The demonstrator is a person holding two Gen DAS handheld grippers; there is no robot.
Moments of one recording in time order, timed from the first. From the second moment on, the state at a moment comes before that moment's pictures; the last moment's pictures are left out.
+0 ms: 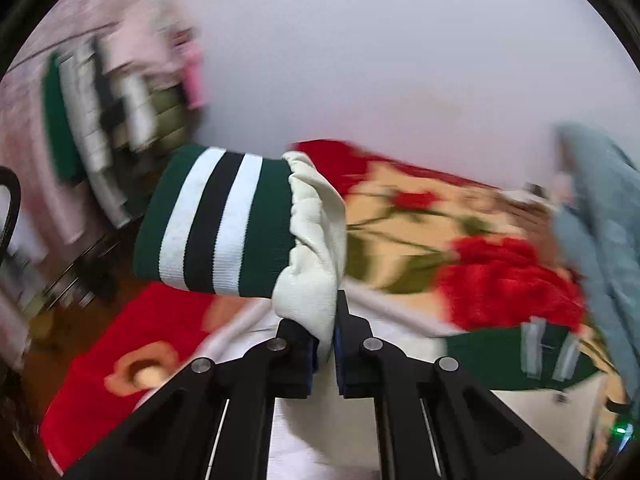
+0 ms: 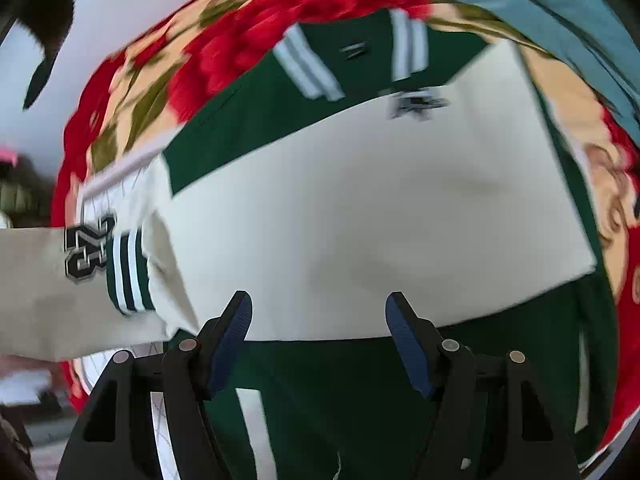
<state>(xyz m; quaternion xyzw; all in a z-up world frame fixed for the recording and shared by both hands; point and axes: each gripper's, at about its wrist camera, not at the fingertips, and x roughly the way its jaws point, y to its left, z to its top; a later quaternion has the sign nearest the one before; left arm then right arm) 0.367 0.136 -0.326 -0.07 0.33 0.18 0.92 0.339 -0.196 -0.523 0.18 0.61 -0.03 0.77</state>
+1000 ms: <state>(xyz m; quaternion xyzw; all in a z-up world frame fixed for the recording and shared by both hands) 0.411 -0.241 -0.478 0.02 0.57 -0.10 0.82 0.264 -0.512 -0.544 0.29 0.61 -0.13 0.72</state>
